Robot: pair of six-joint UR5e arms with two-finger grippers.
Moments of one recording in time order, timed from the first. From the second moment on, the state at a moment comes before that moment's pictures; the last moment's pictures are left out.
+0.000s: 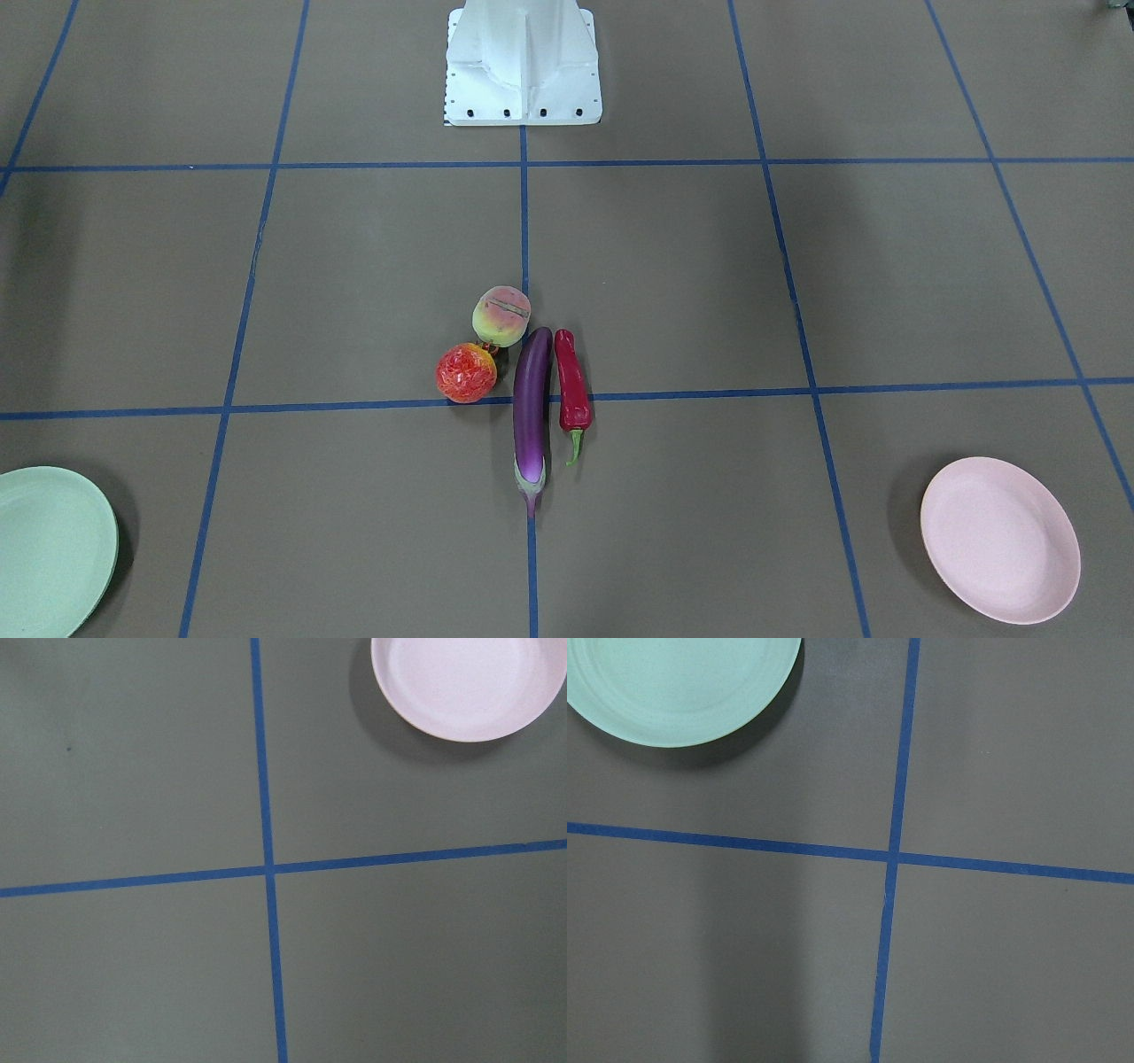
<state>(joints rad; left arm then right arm) -1.55 -1.69 -1.82 -1.36 -2.32 0.00 1.56 -1.50 1.68 -1.72 2.32 -0.05</state>
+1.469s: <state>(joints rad) -0.91 -2.24 -1.60 -1.61 -2.22 -0.96 1.49 -1.45 1.68 -1.65 2.41 0.06</state>
